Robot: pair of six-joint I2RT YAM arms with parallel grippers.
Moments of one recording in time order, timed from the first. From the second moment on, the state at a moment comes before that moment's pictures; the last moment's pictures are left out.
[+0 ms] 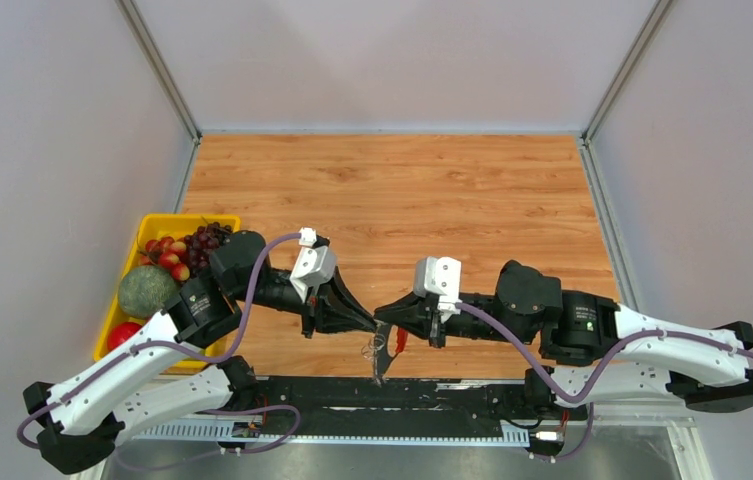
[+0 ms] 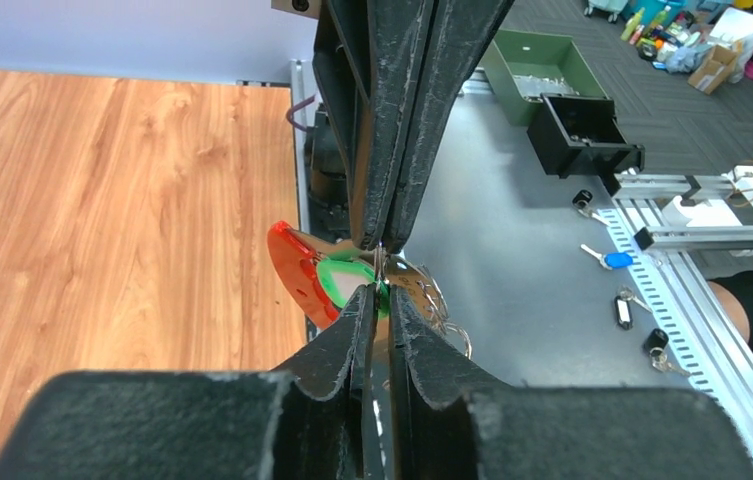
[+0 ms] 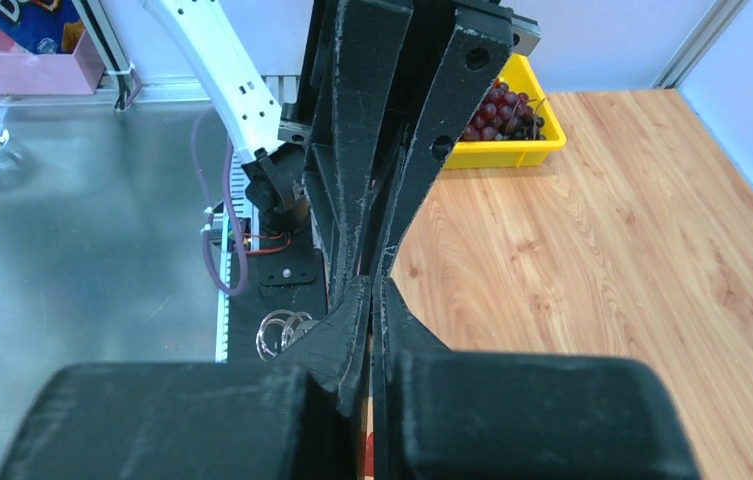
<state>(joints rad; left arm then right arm) -0.92 0.78 0.94 -0.26 0.84 -0.11 1.45 0.91 1.18 -0.37 0.03 -0.08</state>
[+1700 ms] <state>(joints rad) -0.92 0.69 1.03 -0.16 0.70 -0.19 1.47 0.82 1.07 -0.11 0.03 -0.08</state>
